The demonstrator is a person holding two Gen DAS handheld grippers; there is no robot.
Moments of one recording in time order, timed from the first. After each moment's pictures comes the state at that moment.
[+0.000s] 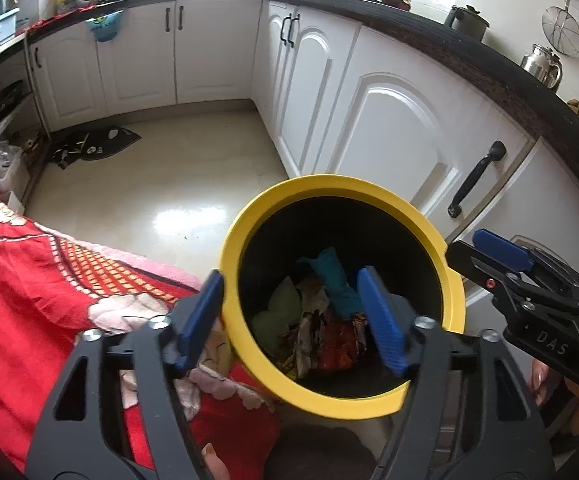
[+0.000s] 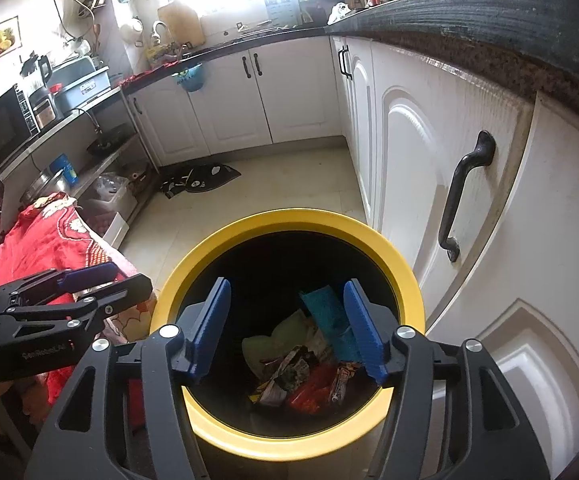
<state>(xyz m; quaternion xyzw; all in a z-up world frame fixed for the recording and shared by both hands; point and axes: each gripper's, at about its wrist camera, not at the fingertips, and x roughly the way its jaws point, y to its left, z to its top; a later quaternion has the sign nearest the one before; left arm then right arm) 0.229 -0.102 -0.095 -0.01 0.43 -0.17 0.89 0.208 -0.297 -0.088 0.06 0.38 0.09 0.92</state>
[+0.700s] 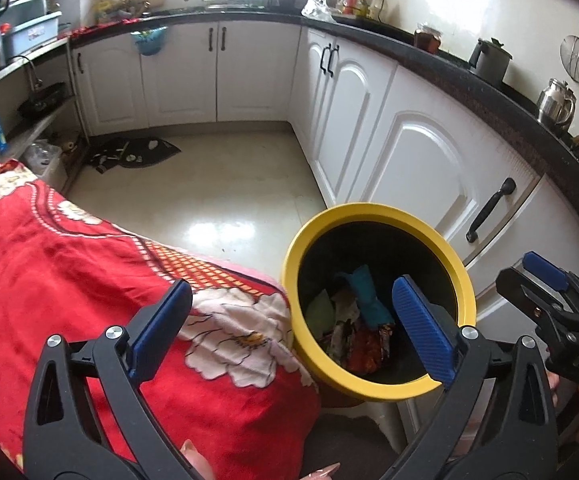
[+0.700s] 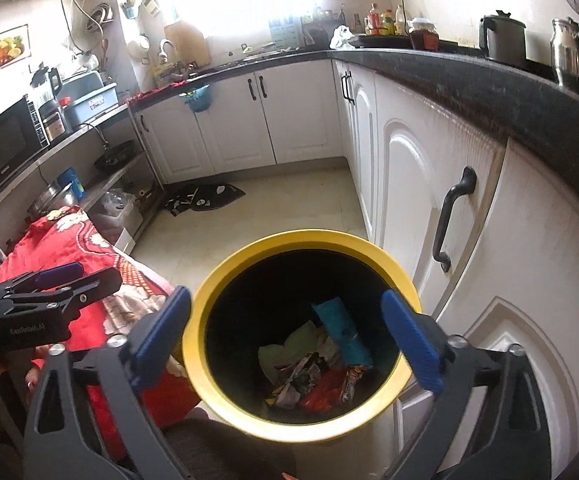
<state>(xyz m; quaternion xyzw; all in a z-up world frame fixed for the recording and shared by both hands) 0.199 -0.054 -0.052 -0.02 0.40 -0.11 0.91 0.172 -0.285 -0.050 0.06 0.34 0.09 0.93</state>
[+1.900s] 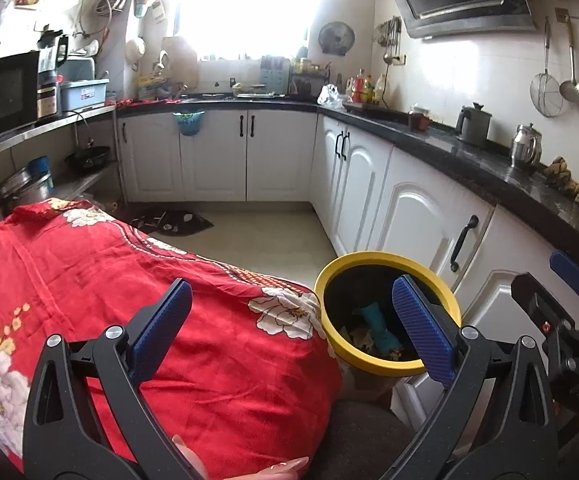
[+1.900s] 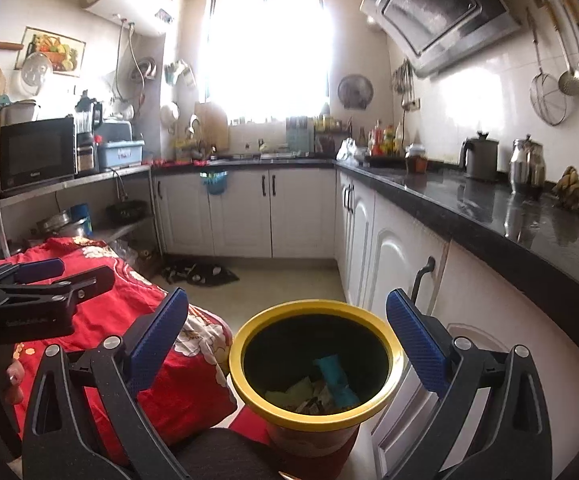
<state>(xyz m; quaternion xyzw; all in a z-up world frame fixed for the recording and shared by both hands) 0.056 -0.012 -0.006 -0.02 0.24 -0.07 0.97 0.019 -0.228 -0.009 -0.01 0.13 0.06 0.99</state>
